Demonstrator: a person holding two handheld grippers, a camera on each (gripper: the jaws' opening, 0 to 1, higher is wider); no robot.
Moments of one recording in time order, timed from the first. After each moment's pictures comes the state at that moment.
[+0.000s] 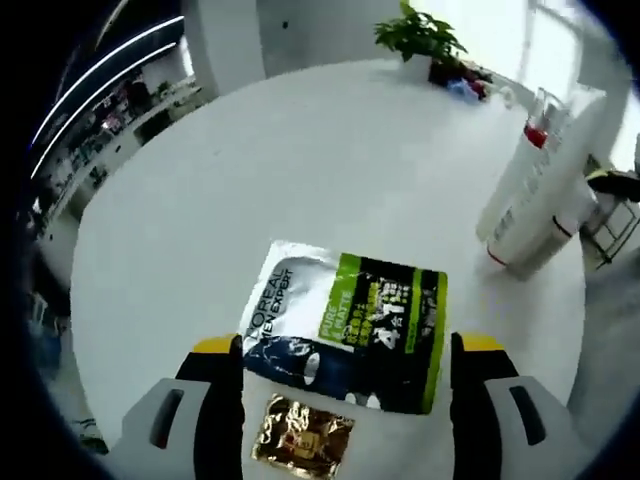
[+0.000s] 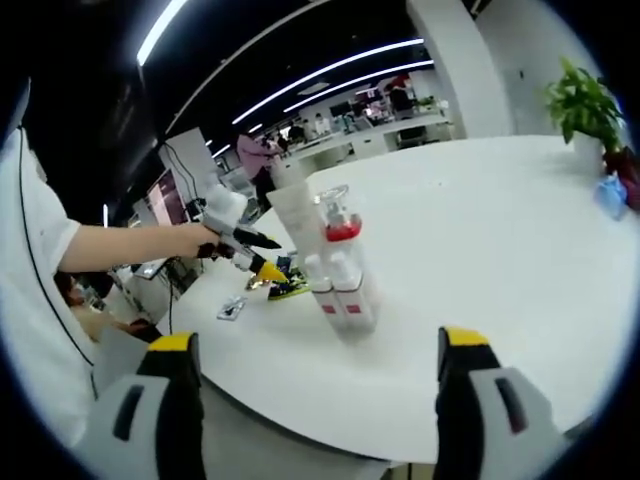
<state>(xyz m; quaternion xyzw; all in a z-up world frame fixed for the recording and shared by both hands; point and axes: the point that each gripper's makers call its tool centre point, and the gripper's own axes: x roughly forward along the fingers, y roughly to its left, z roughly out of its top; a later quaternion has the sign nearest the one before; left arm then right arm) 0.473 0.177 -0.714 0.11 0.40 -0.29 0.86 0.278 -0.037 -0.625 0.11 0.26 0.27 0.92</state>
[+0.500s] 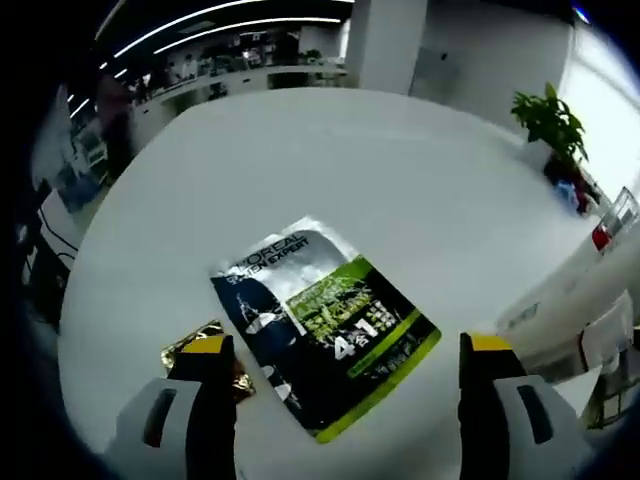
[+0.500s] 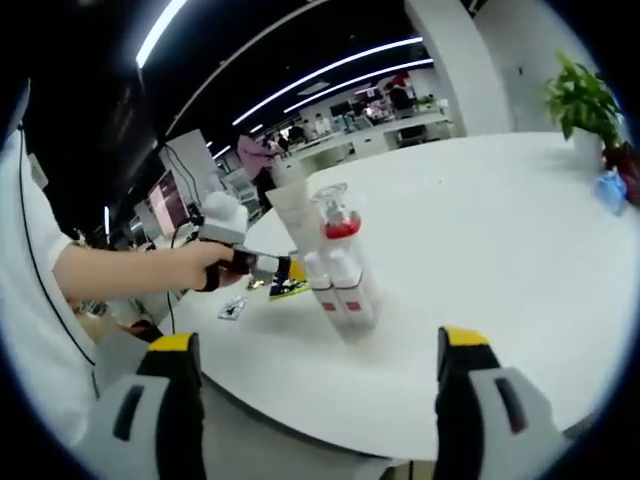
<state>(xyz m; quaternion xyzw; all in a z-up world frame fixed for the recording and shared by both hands) 0.451 0.159 -0.739 -0.02 0.43 -0.10 0.90 0.274 -0.043 -0.627 0.11 0.27 0.27 0.92</state>
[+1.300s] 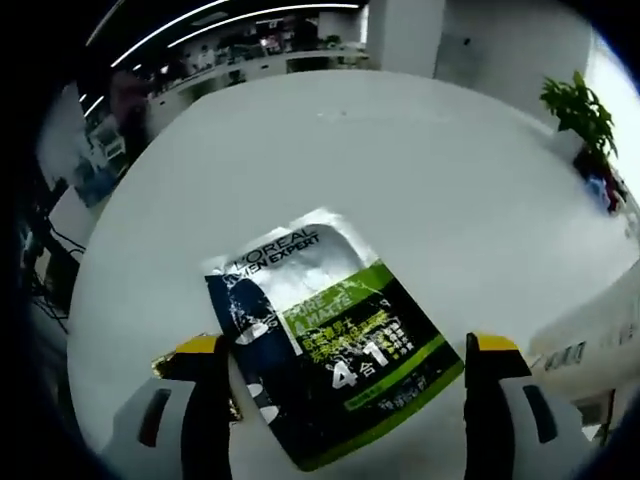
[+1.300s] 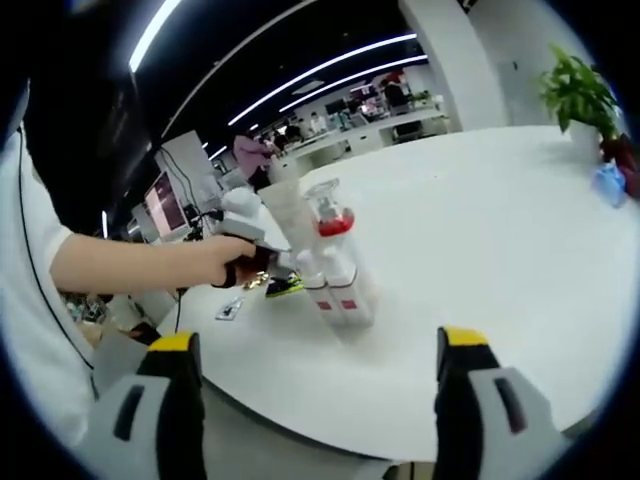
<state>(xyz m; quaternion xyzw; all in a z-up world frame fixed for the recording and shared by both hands) 0.479 0.156 -0.756 0.02 0.45 -0.06 0.89 0.280 -0.041 -0.632 0.12 0.27 0.26 0.92</state>
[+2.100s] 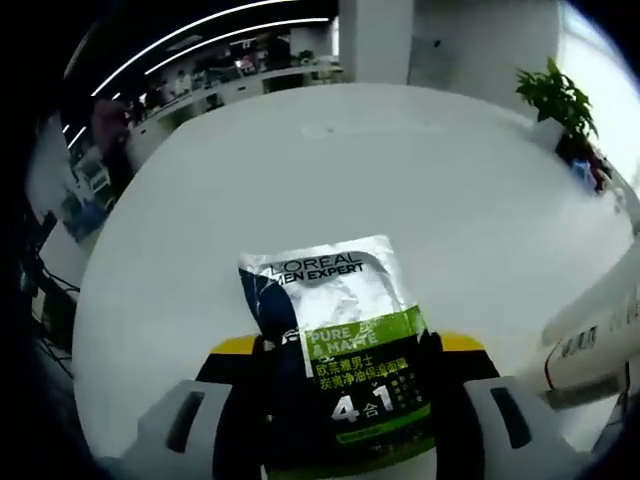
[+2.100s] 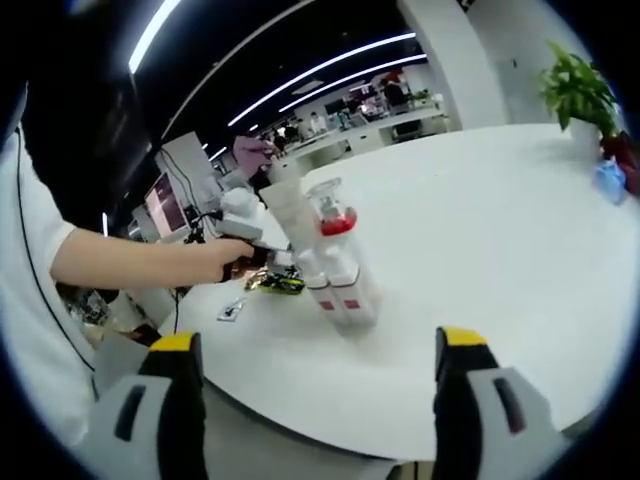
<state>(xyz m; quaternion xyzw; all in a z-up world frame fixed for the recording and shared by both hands) 0.491 0.168 -0.751 0.05 0.42 -0.11 0.90 0.279 -0.040 -0.632 0.12 0.27 0.26 0.92</state>
